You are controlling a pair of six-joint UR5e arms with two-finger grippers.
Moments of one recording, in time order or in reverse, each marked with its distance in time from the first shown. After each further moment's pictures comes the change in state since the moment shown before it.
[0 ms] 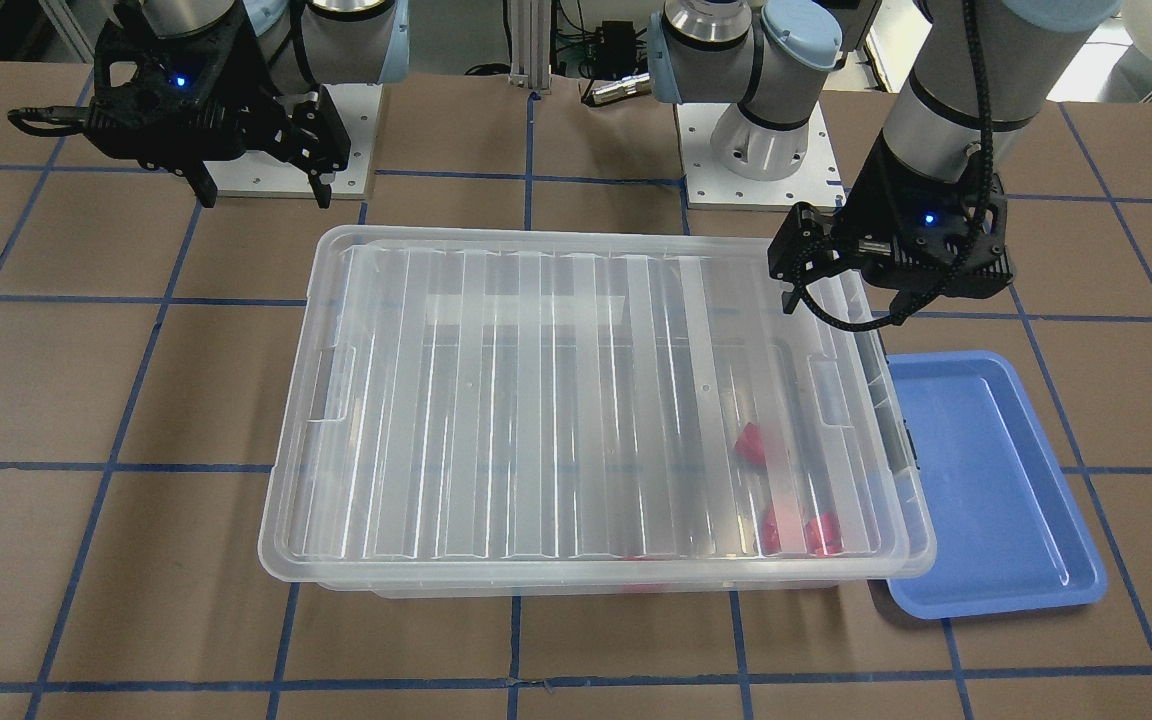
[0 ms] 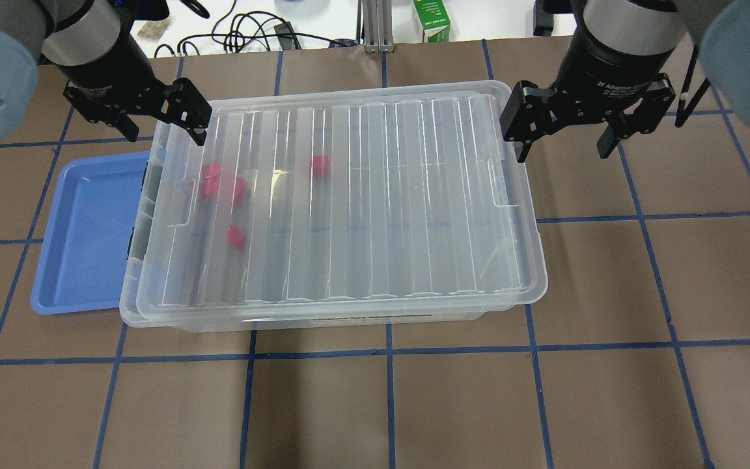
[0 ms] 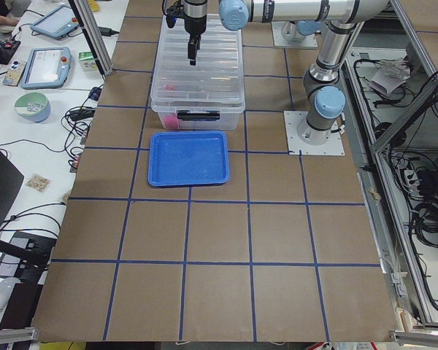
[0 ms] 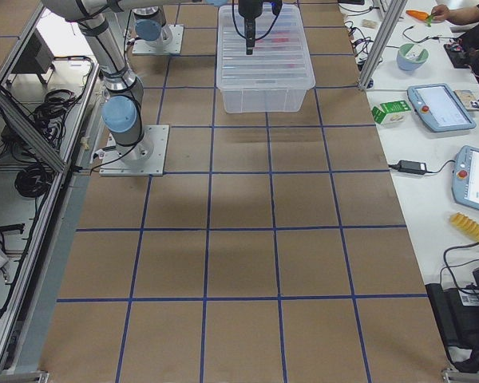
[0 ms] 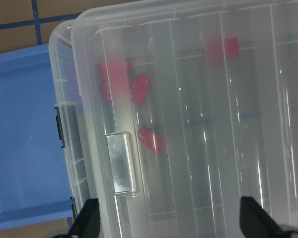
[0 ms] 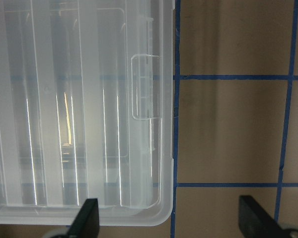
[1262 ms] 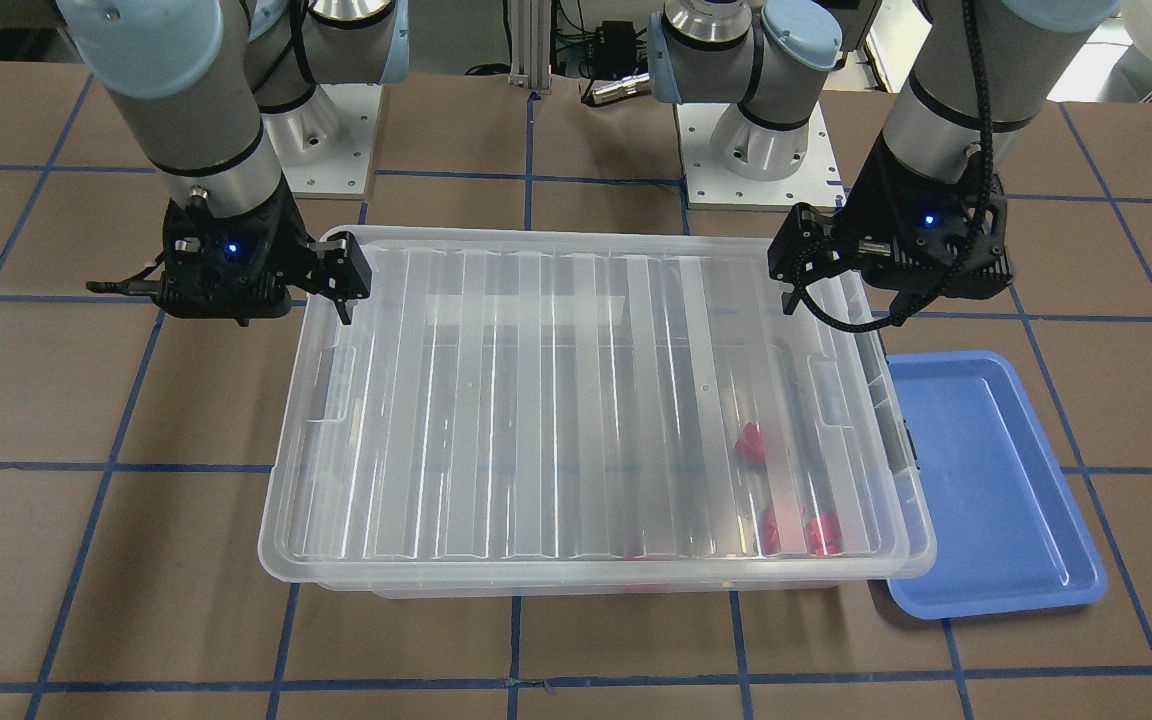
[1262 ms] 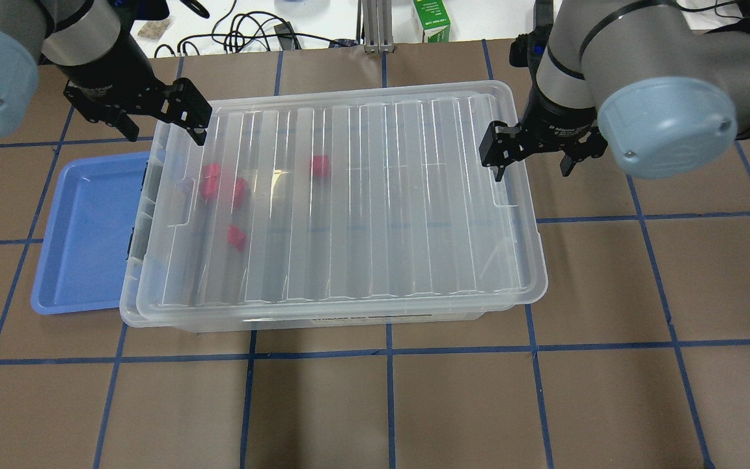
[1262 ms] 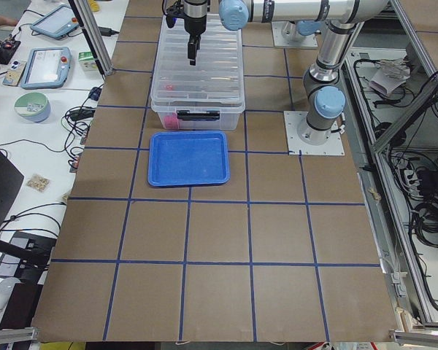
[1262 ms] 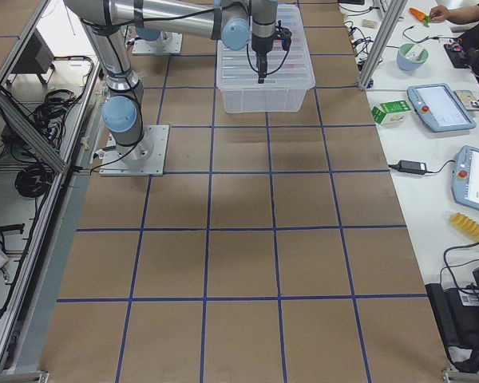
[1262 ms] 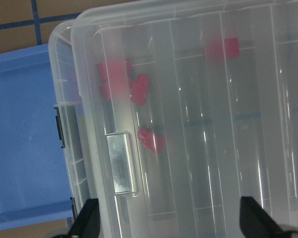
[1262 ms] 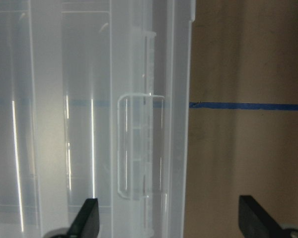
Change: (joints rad) left arm 0.000 0.000 0.000 0.001 0.001 0.000; right arm 0.000 0.145 0.203 -0.339 -0.019 -0.023
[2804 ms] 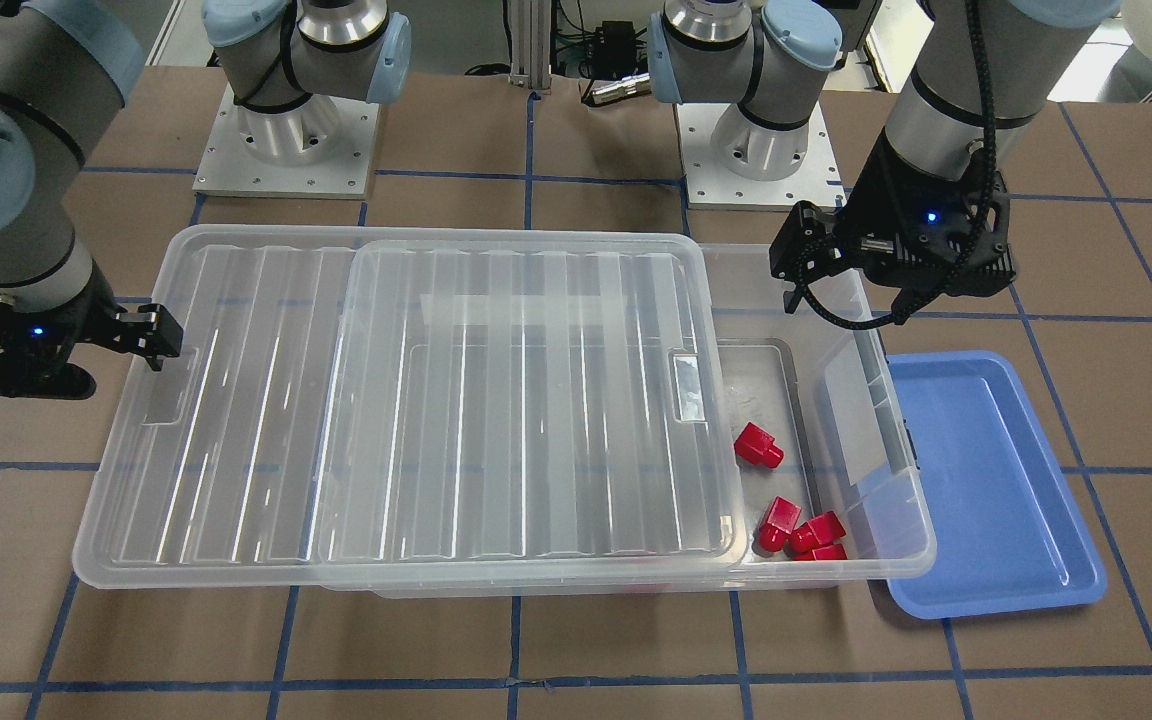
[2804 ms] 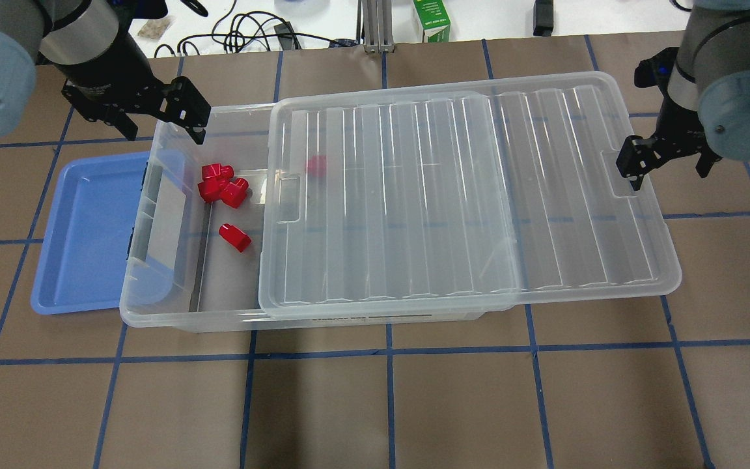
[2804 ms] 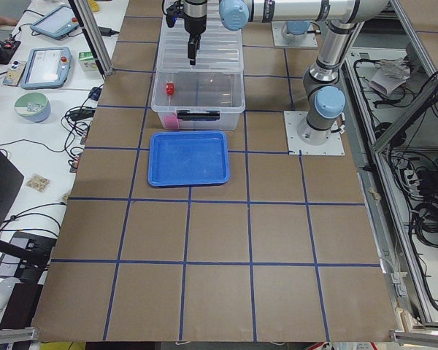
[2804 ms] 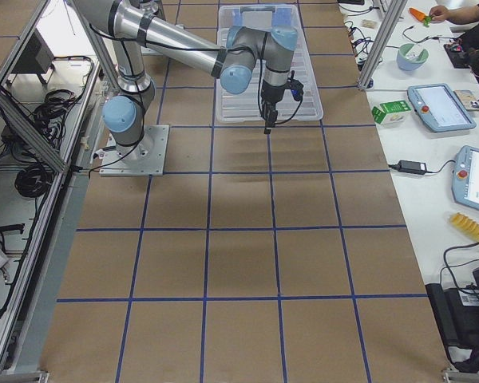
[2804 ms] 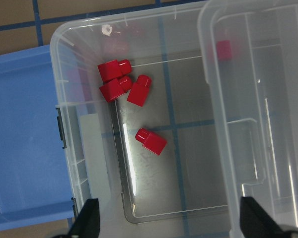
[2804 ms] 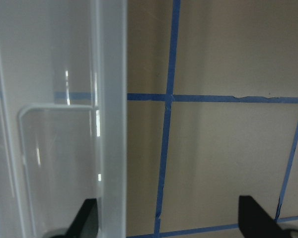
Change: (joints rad) left arm 0.001 0.001 0.001 0.001 -0.001 0.000; right arm -0.319 0.042 0.023 -0.017 -0.231 -0.333
